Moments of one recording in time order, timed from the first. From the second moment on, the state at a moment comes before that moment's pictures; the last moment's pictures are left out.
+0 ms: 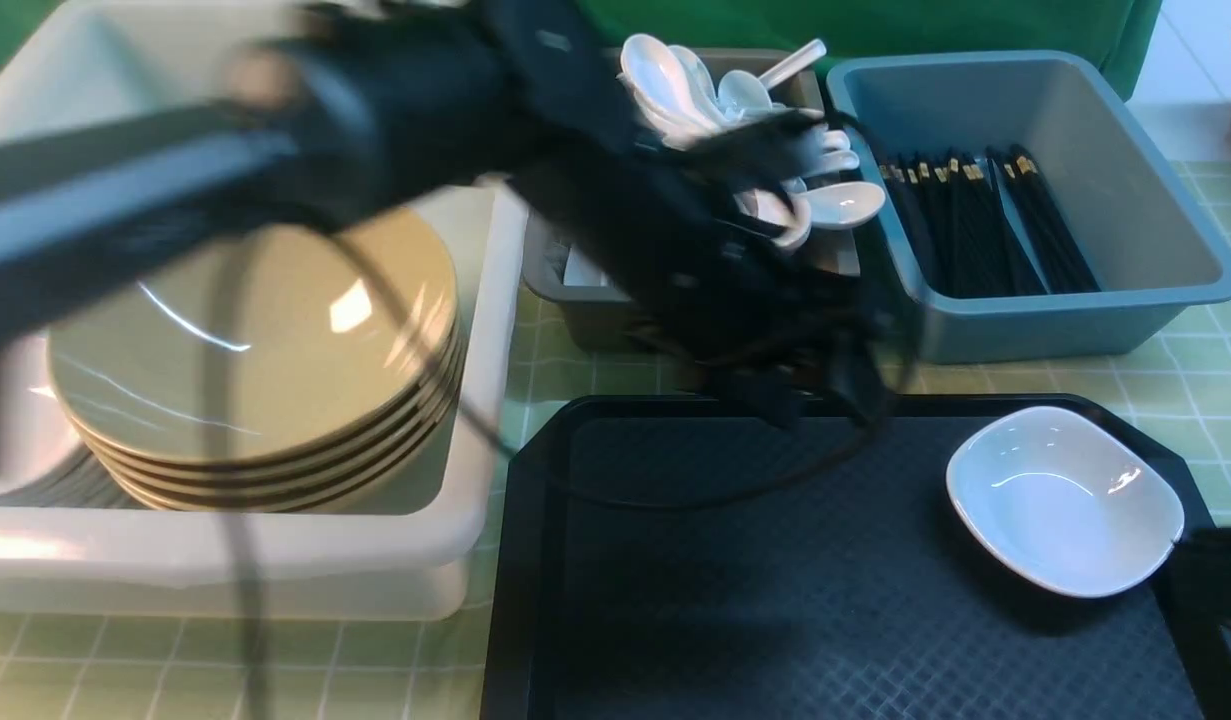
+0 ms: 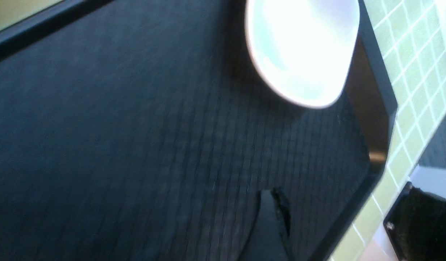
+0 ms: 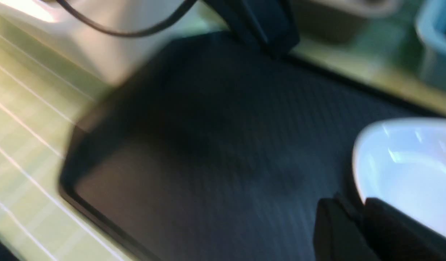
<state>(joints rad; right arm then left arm) 0.21 0.61 -0.62 0.35 0.70 -0.33 -0.61 1.96 -1.65 -0.68 1.04 0.24</state>
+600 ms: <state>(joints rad) 0.21 0.64 -0.72 0.15 0.81 -0.13 -0.65 2.36 -1.96 -0.82 1.03 0.17</state>
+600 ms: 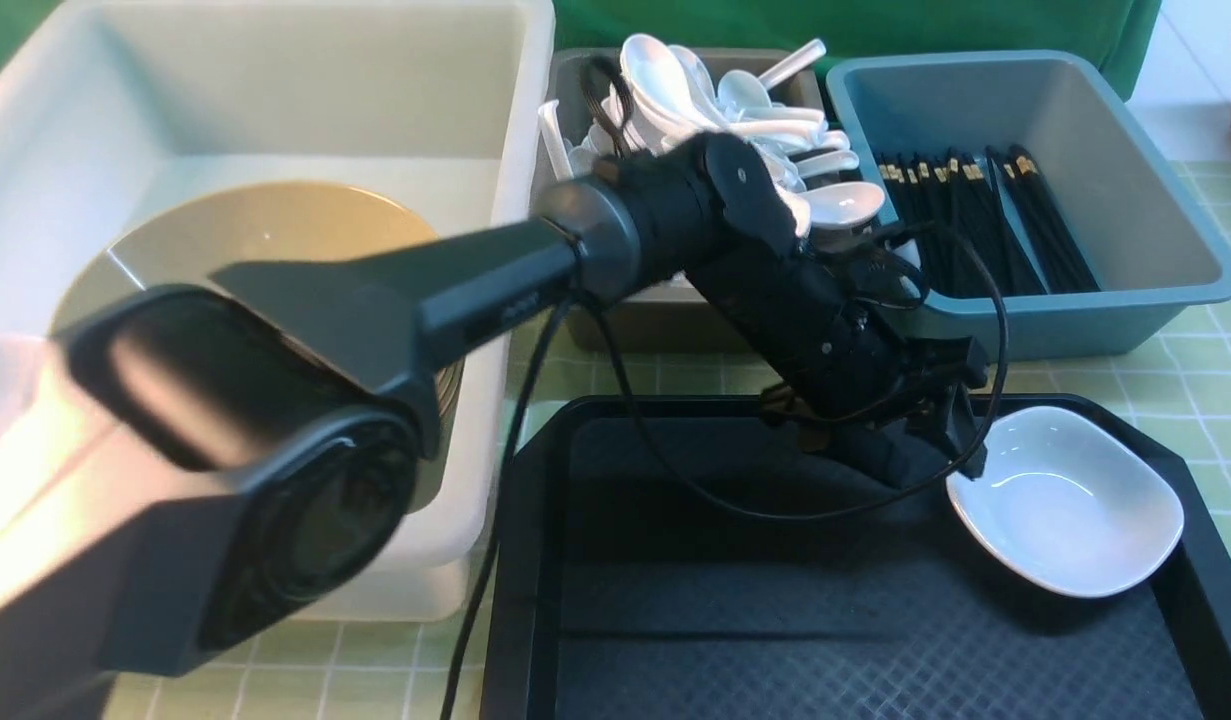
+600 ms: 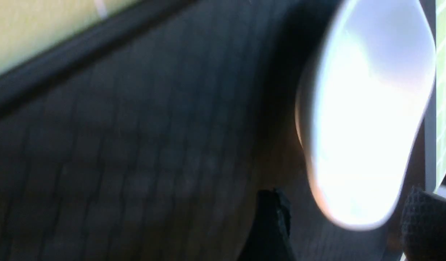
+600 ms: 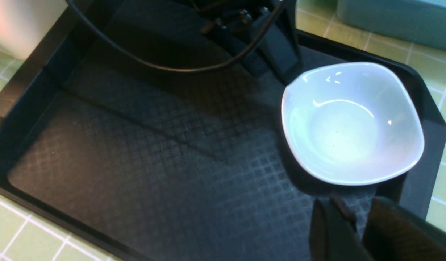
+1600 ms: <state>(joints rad) 0.21 0.64 -0.72 0.13 0.81 -0.14 -0.70 2.33 -2.15 -0.28 1.11 -0.25</state>
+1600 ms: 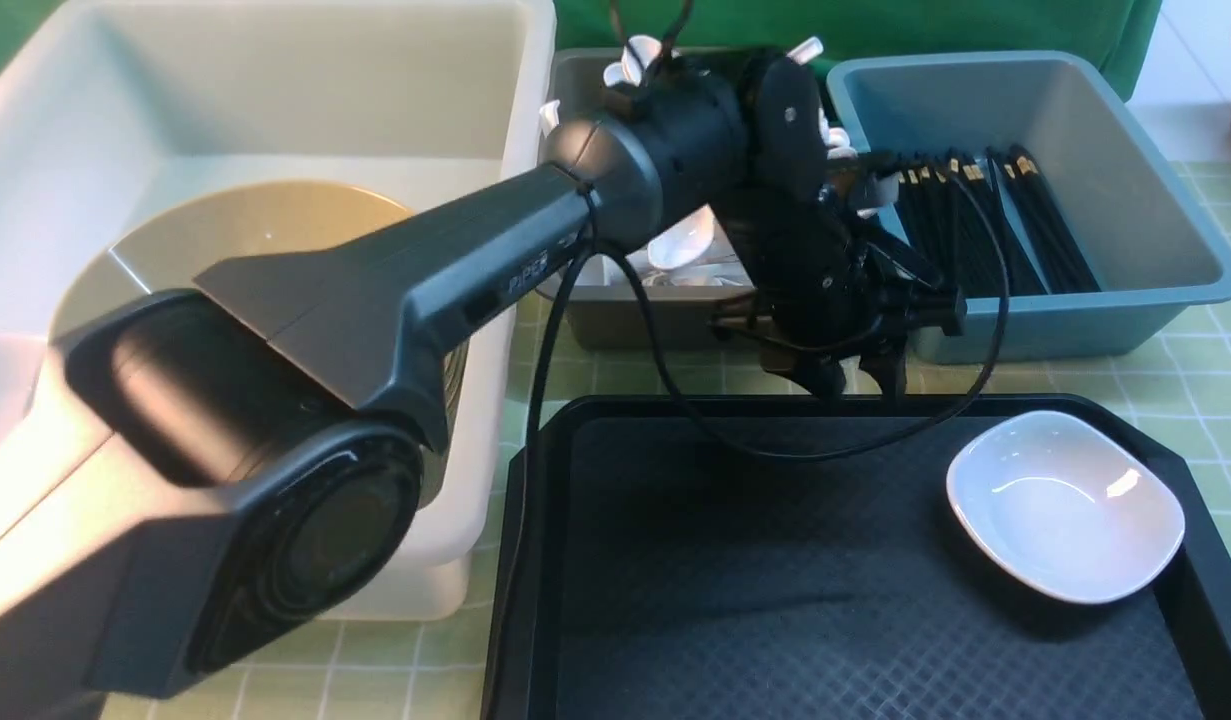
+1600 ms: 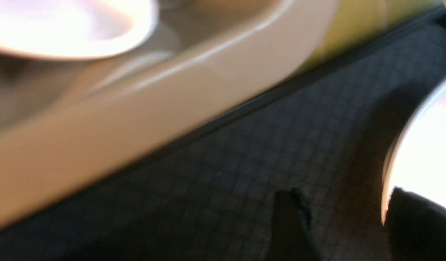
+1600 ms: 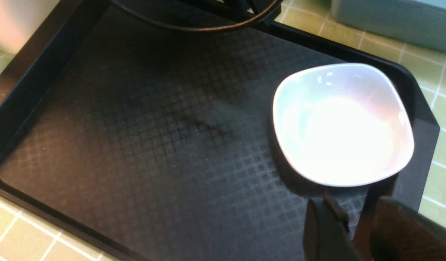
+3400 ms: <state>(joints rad) 0.29 0.78 -0.86 0.54 0.75 -0.64 0.33 1.35 -1.56 -0.34 1.21 -0.15</state>
